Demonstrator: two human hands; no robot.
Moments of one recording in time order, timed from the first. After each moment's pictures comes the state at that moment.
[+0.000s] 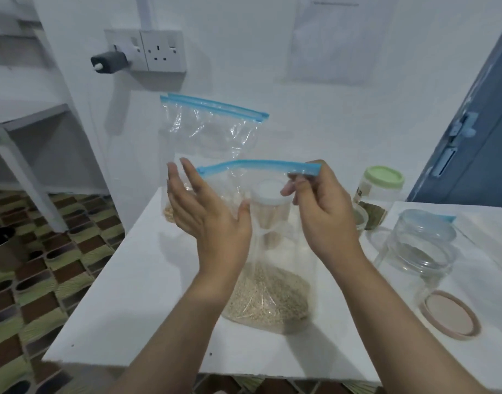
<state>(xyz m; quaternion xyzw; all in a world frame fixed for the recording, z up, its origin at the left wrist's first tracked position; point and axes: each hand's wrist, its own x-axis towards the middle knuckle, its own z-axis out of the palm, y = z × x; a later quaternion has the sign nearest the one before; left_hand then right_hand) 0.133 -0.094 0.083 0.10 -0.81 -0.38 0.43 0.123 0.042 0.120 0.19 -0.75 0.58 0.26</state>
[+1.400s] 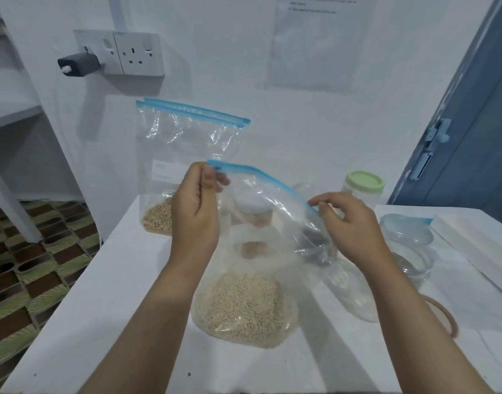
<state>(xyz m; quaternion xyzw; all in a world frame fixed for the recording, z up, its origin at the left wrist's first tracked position) 0.114 -0.099 0.115 -0.08 -0.70 -0.61 0.37 0.096 0.122 0.110 0.06 -0.88 0.42 0.20</state>
